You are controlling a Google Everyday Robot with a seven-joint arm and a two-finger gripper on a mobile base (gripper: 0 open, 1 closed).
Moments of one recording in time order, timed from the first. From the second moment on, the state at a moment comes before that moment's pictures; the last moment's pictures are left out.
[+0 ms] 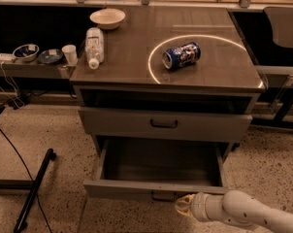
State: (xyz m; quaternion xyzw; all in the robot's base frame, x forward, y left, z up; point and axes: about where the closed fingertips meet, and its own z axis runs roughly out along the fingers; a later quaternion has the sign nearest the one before) arm 0.431 -0.143 0.358 -0.61 0.70 0.15 0.35
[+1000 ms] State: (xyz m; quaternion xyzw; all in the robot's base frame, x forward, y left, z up) arm 0.488 -0.127 0.357 -0.58 0.70 0.11 0.40
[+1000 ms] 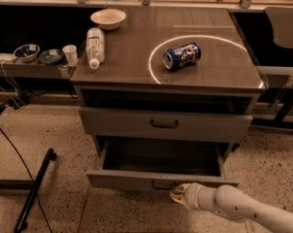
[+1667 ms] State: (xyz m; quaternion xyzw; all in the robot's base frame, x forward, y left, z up) arm 0.542 -0.134 0.353 -0.53 0.69 0.10 0.48
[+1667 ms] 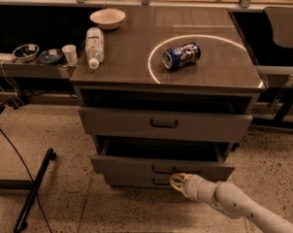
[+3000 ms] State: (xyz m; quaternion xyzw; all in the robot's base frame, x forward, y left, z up) arm 0.587 -0.144 0.368 -0.50 0.67 0.07 0.55
